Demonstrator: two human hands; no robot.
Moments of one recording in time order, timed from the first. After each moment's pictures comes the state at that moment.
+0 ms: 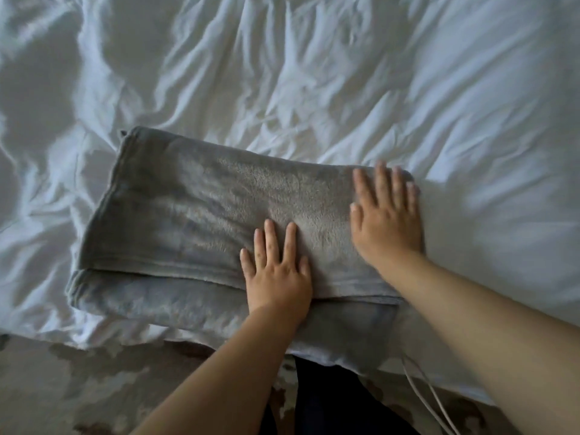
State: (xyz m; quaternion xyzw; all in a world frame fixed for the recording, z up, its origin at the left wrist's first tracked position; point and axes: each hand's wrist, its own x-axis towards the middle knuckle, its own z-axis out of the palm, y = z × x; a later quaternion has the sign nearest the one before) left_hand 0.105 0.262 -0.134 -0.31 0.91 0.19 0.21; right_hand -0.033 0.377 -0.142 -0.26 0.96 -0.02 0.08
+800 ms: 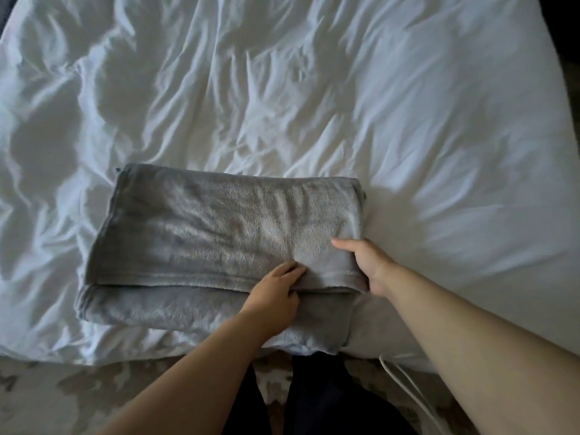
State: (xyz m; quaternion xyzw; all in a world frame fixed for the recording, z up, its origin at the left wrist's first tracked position) left_hand 0.113 0.278 -0.088 -0.15 0.88 0.35 0.30; right_hand -0.004 0.431 -0.111 0.28 0.64 -0.54 0.47
